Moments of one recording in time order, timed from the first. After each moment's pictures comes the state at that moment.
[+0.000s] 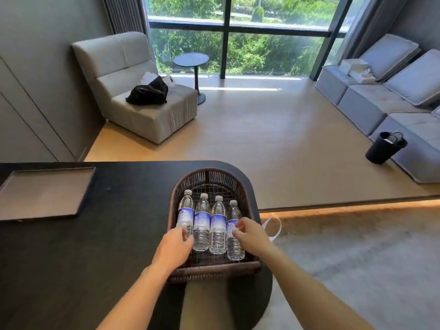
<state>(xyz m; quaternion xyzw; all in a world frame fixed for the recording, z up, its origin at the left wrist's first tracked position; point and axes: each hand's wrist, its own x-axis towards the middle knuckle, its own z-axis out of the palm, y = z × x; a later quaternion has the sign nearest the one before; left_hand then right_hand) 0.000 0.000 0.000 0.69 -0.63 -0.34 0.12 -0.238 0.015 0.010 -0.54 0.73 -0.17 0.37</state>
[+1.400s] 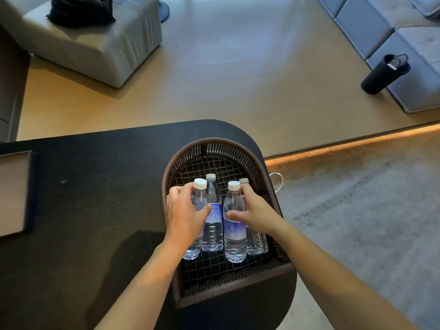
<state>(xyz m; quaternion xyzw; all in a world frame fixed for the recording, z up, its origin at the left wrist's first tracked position) -0.015 -0.134 -0.053 0.63 -0.66 -0.38 0.19 -0.219 -0.091 -0.031 -0.50 0.70 -0.15 0.48</state>
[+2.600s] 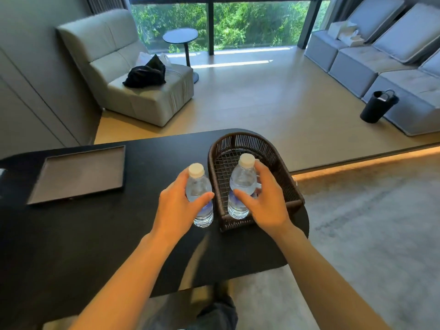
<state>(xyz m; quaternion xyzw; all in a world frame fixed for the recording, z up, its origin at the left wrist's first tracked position) 0.166 0.072 0.096 0.55 -0.70 -0.30 0.34 -0.047 0.116 0.079 -0.57 0.65 -0.46 0.23</state>
